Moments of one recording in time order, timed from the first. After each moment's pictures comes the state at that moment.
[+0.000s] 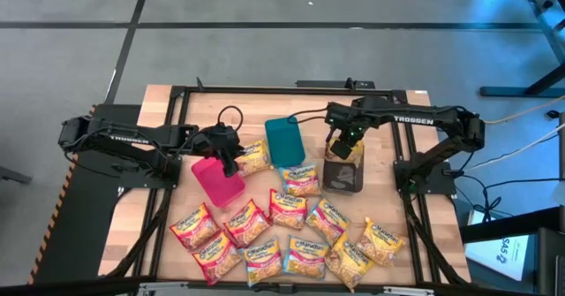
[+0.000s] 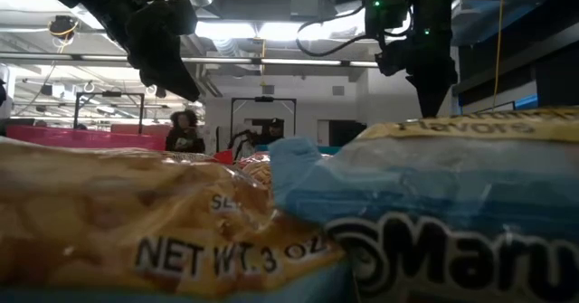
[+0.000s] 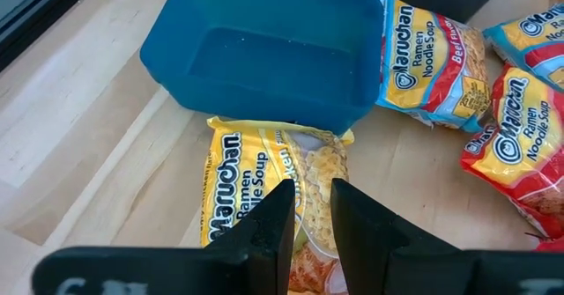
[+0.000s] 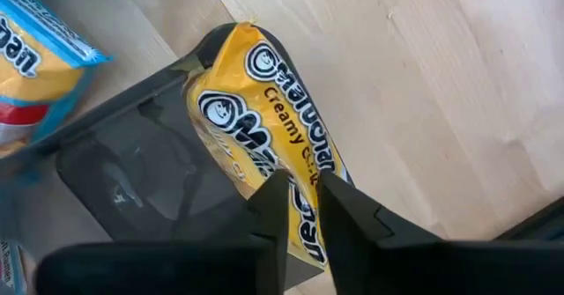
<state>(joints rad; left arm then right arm) 0.06 1.03 0.66 -0.36 -0.19 -0.30 -0.31 1.50 1.18 -1.15 0.09 0.33</state>
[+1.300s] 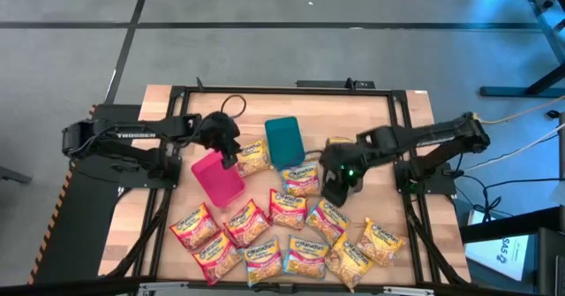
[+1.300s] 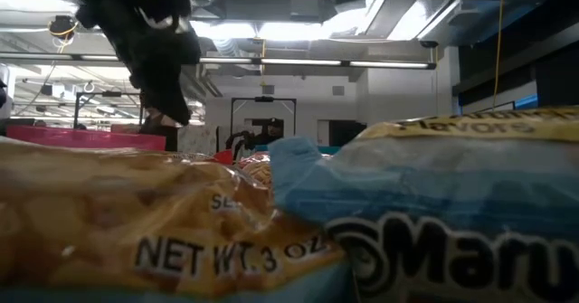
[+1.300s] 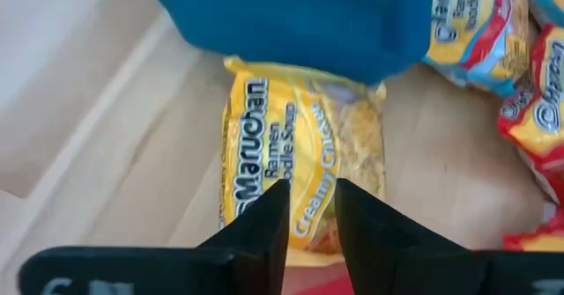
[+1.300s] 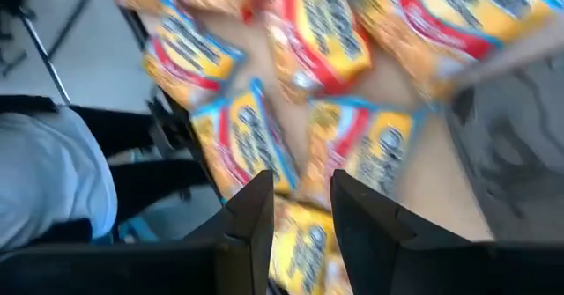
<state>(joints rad) 0.31 1.11 0.66 -0.43 0.11 -0.21 0.24 1.50 1.52 -1.06 -0.20 0.92</state>
